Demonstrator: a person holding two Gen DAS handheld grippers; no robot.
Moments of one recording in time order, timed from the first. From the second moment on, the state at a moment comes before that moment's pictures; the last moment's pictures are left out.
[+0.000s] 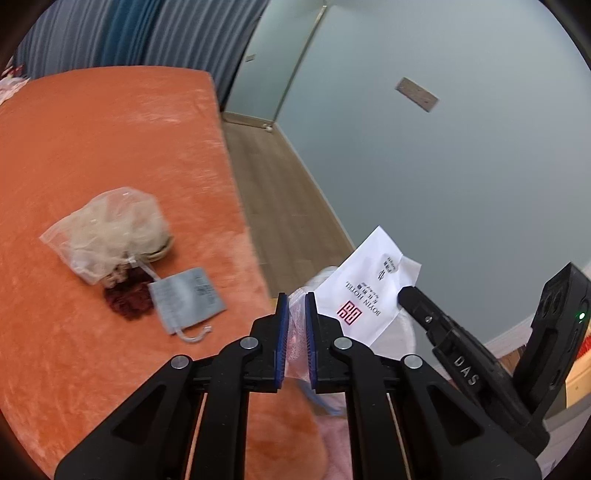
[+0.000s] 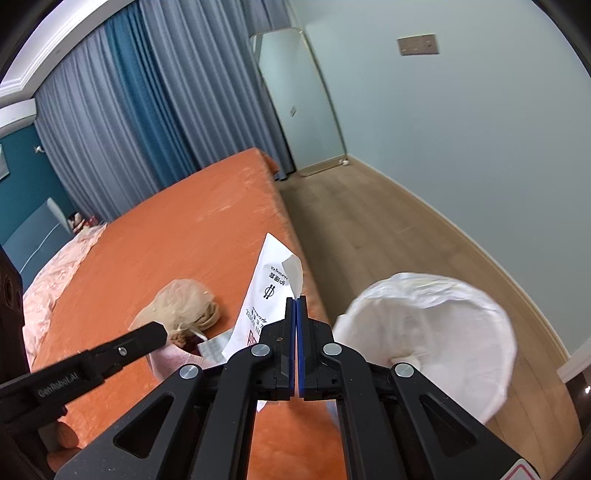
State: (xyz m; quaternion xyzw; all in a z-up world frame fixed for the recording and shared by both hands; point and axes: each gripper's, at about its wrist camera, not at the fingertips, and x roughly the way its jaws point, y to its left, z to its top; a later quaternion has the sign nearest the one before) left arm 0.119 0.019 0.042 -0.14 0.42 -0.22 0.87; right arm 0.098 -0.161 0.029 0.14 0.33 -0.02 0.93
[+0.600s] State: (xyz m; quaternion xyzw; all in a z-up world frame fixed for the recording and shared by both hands) left arm 0.099 -0.114 0.066 -0.10 0.42 -0.31 0.85; right arm 0.035 -0.262 0.046 0.18 0.30 -0.12 0.93
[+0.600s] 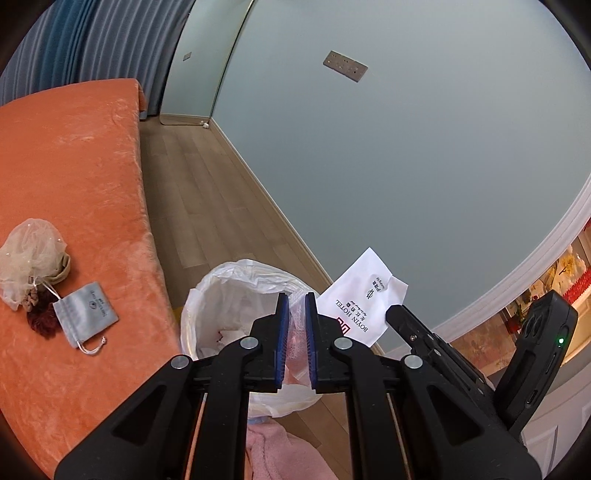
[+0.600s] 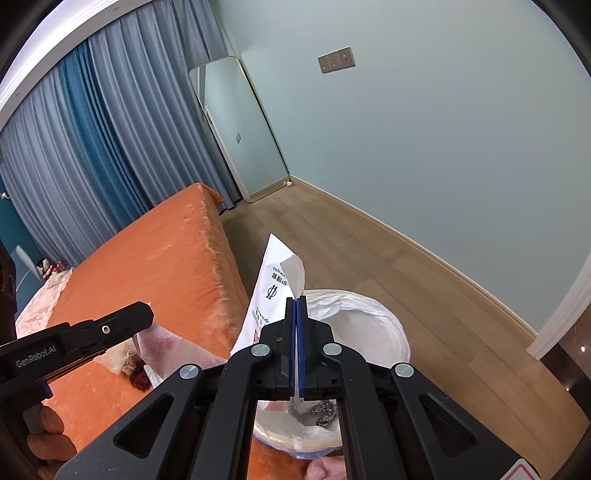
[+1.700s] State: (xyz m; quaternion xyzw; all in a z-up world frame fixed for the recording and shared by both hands) left arm 0.097 -0.097 0.056 -0.10 0.42 -0.28 0.86; right arm 0.036 -0.249 0.049 0.16 0.31 -0.12 0.93
